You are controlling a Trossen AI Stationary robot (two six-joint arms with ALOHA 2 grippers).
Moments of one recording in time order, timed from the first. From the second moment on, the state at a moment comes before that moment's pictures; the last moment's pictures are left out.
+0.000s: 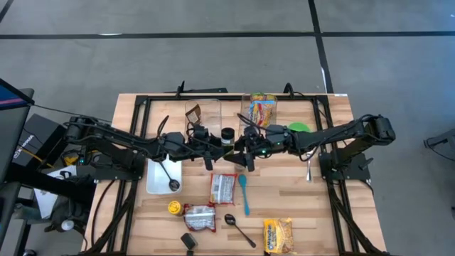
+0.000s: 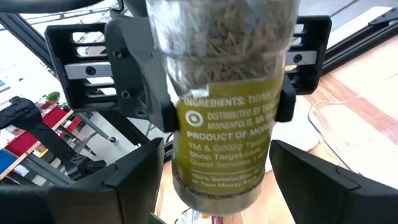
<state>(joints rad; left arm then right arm) -0.12 1.39 0.77 0.69 -0.30 -0.57 0.04 1.49 0.91 0.47 -0.08 0.62</state>
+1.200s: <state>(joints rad) -0.12 1.39 0.77 0.69 -0.30 -0.57 0.04 1.49 0.91 0.47 -0.07 0.60</state>
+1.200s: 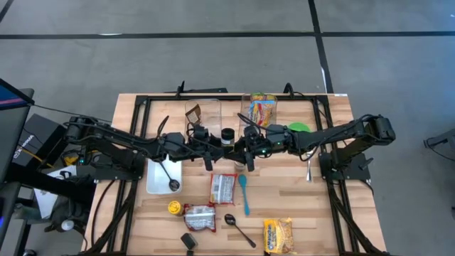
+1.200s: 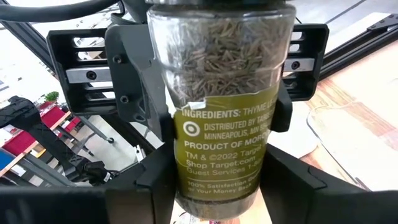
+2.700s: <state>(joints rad) 0.02 1.03 0.77 0.15 0.07 -0.72 0.02 1.49 0.91 0.35 -0.23 0.65</state>
